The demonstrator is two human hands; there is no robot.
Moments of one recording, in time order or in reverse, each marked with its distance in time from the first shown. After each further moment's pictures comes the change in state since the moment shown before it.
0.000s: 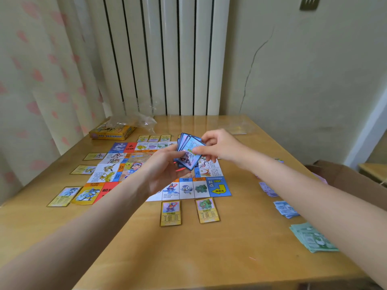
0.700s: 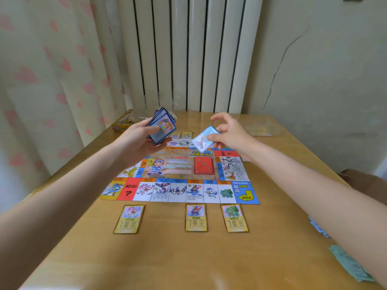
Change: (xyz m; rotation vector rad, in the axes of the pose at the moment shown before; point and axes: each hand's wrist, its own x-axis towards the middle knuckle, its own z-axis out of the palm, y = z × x) left_hand 0.003 0.065 -0.089 0.063 0.287 0.147; right_hand 0.052 -0.021 0.027 0.198 0.089 0.002
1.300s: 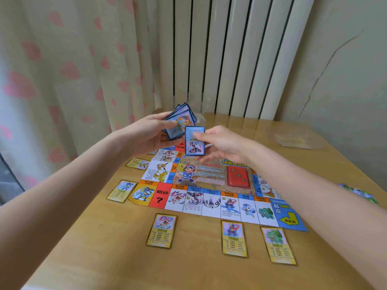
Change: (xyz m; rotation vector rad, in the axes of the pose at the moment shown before) left_hand 0.012 0.033 -0.051 0.072 -0.039 -0.064; right_hand 0.048 -0.031 0.086 0.154 -0.421 0.203
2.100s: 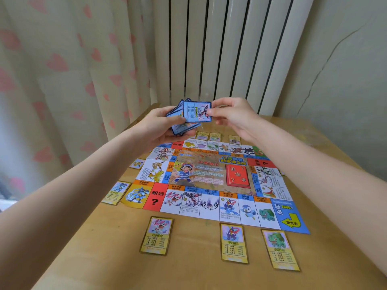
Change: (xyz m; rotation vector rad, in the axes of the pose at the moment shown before) left_hand 0.021 -0.007 0.015 0.115 0.030 0.089; right_hand 0.023 -0.016 -0.039 0.033 0.357 -0.225
